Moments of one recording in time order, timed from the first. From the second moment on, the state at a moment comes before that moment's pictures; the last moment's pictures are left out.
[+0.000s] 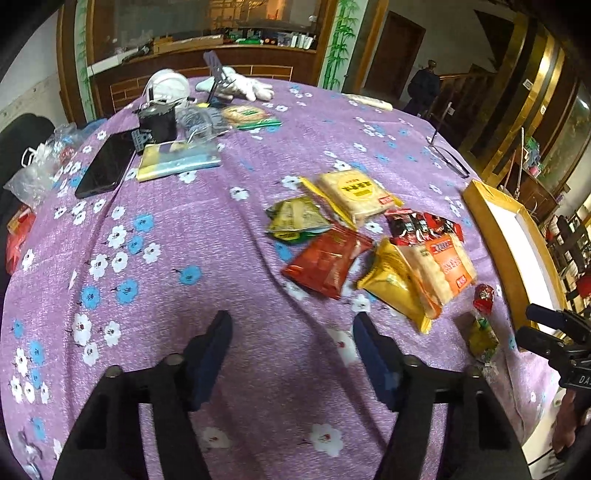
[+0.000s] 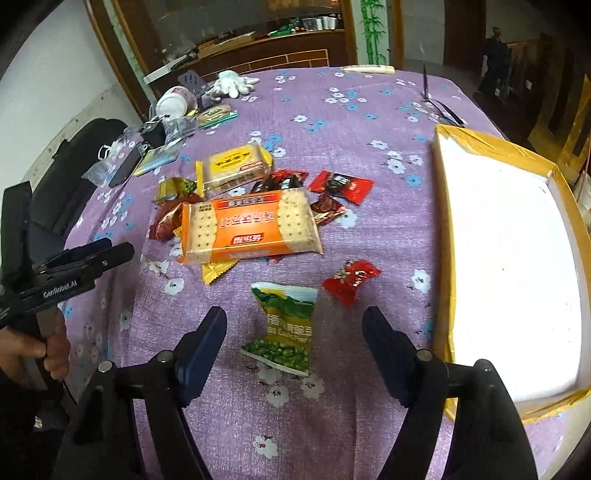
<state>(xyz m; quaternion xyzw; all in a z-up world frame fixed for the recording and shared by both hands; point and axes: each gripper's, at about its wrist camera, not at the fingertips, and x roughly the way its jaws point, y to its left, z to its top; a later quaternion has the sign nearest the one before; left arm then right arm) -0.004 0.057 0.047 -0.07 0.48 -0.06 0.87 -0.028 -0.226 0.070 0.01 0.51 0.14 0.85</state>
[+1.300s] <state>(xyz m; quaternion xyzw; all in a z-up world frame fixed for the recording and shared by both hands) 0.091 0.043 0.015 -0.01 0.47 -0.10 0.88 -0.027 -0.232 0.034 0.07 0.57 0.13 0.81</state>
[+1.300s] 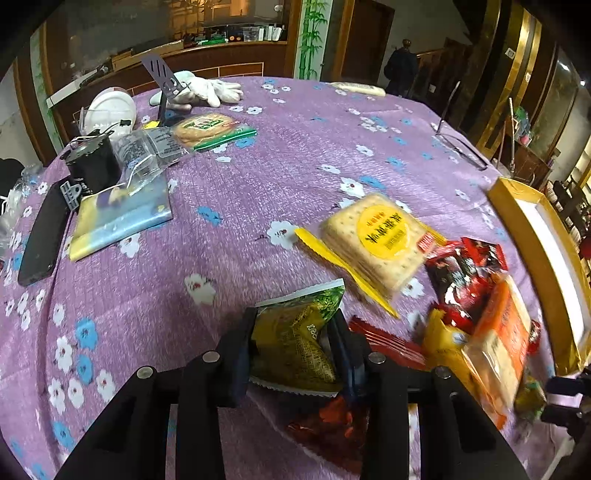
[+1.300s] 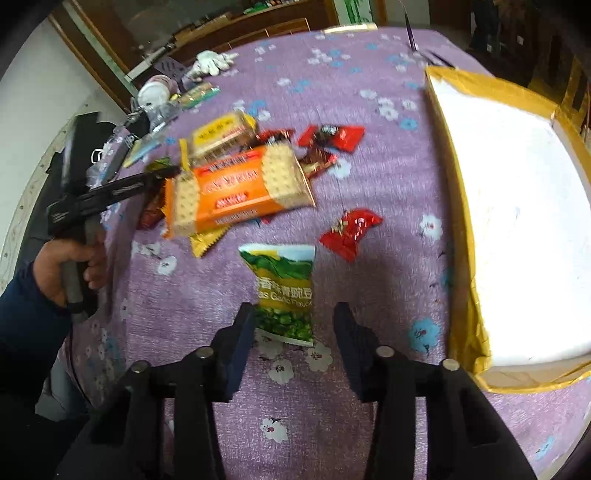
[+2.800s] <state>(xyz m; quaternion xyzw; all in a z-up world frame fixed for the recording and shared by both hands) 0.011 -0.018 0.074 -0.02 0.42 -0.23 0.88 -0.038 -0.228 0.056 0.10 0.52 0.11 0.84</state>
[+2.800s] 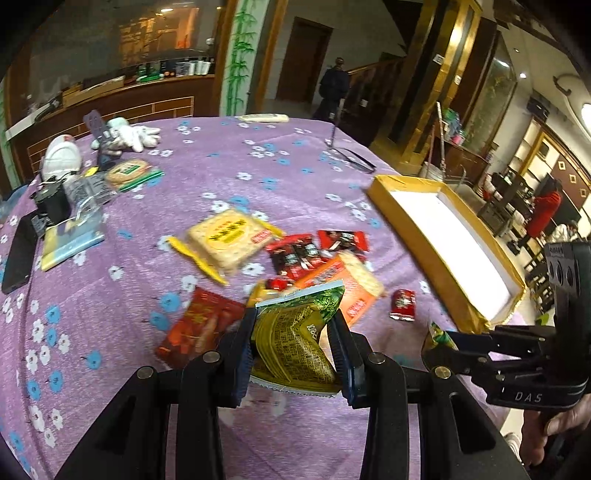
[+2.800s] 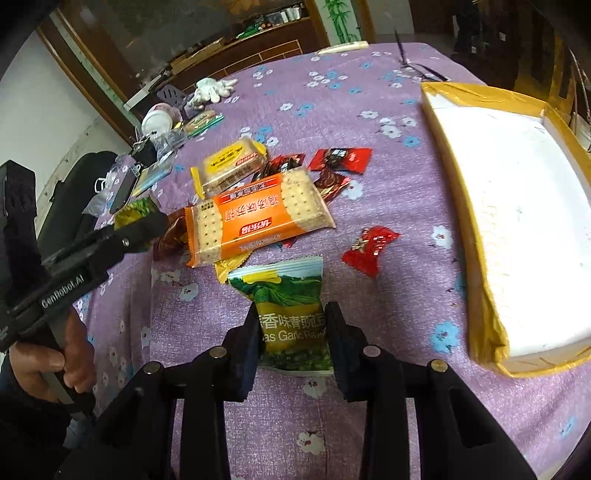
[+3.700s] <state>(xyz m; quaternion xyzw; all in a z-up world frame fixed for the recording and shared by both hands) 0.003 -0.077 0.088 -0.01 0.41 -0.27 0.87 -0.052 -0.296 0.099 0.15 0.47 0.09 0.87</state>
